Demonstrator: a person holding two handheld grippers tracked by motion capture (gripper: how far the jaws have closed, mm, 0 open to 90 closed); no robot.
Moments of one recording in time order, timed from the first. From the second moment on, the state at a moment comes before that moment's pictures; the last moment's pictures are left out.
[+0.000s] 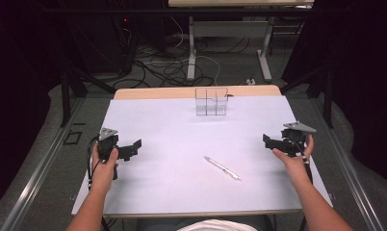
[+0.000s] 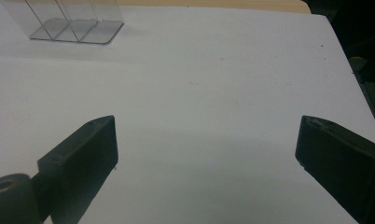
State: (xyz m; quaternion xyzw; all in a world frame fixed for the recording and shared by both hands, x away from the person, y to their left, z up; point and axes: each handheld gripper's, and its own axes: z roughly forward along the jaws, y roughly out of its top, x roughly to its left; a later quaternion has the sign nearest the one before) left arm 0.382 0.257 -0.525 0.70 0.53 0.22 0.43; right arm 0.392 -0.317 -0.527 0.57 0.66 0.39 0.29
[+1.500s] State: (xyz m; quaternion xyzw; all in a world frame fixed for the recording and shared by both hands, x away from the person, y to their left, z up) left arm 0.382 0.252 -0.527 0.71 0.51 0.20 0.44; right arm 0.452 -0.231 -0.439 0.53 0.71 0.40 0.24
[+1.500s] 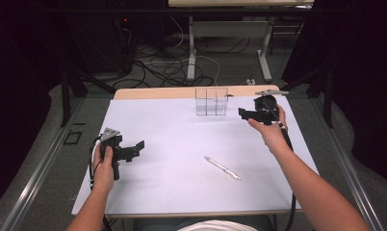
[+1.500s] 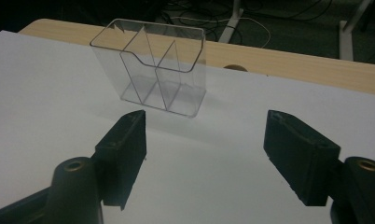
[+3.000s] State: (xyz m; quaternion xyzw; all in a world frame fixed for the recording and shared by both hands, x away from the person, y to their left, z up) left arm 0.380 0.254 -0.528 0.71 0.51 0.20 0.44; right arm 0.545 -0.193 -0.441 0.55 0.71 0.35 0.25
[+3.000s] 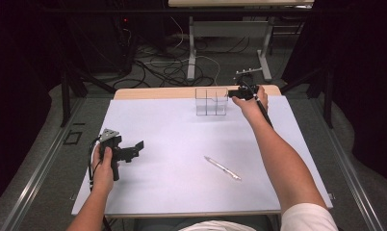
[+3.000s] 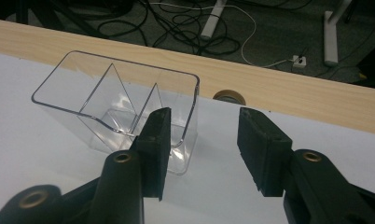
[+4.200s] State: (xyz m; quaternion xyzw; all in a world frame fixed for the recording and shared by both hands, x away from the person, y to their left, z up) left arm 0.378 0.254 -0.530 0.70 0.52 0.18 0.44; right arm 0.572 -0.176 -0.481 0.59 0.70 0.36 0.22
